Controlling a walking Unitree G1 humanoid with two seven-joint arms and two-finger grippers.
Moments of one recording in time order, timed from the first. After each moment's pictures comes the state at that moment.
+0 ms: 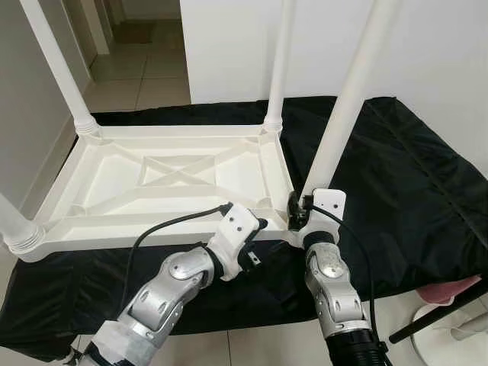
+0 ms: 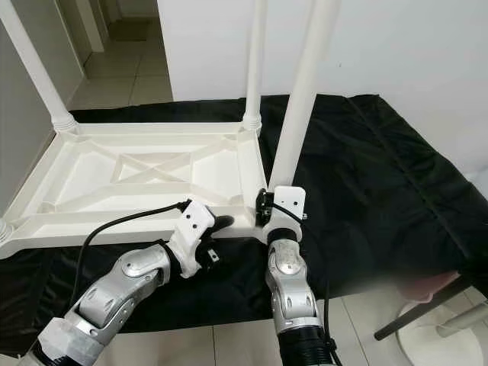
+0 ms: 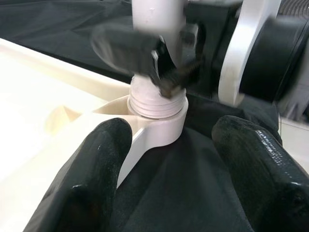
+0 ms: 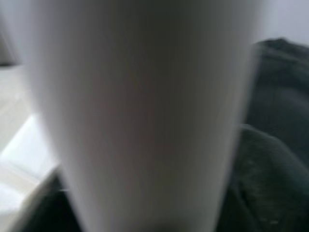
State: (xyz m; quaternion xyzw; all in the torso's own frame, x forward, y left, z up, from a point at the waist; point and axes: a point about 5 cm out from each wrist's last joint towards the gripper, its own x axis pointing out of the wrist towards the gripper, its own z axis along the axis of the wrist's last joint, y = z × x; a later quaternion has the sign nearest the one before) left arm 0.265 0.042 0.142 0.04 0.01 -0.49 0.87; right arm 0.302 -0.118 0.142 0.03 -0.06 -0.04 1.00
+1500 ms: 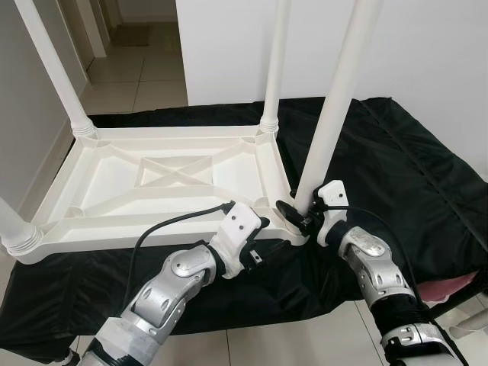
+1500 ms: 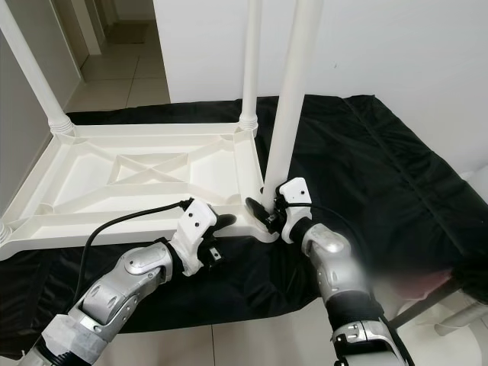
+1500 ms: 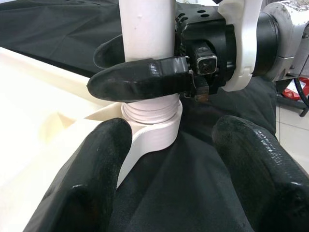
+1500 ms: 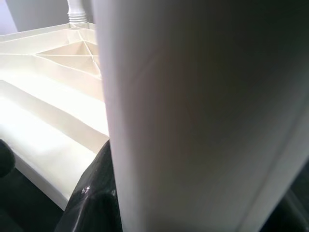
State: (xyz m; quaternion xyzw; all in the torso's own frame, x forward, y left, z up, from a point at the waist) left arm 0.269 0.040 0.143 0.05 0.01 -0.49 0.87; right arm 0.330 -0.156 0.131 -0.06 -0.02 0.32 0.94
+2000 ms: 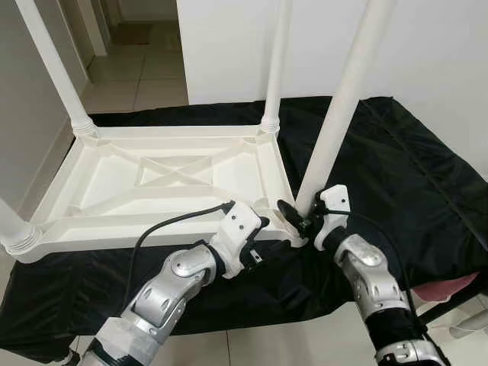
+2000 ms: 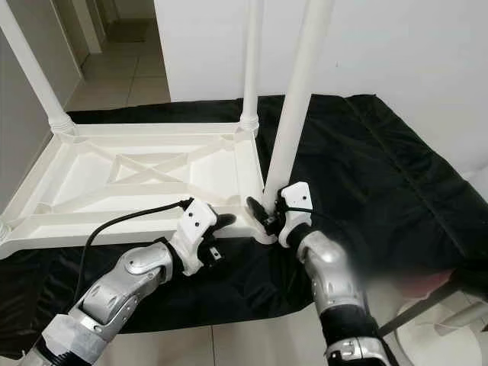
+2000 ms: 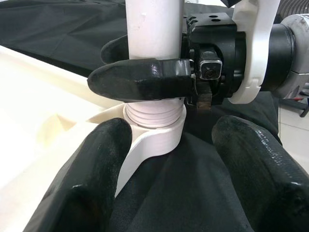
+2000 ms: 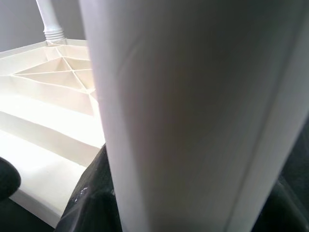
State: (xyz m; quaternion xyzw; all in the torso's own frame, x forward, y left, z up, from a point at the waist) left arm 0.268 0.040 0.143 0.05 0.01 -0.49 0.87; right arm 0.316 -0.144 0.128 -0.01 -0.04 0.26 0.97
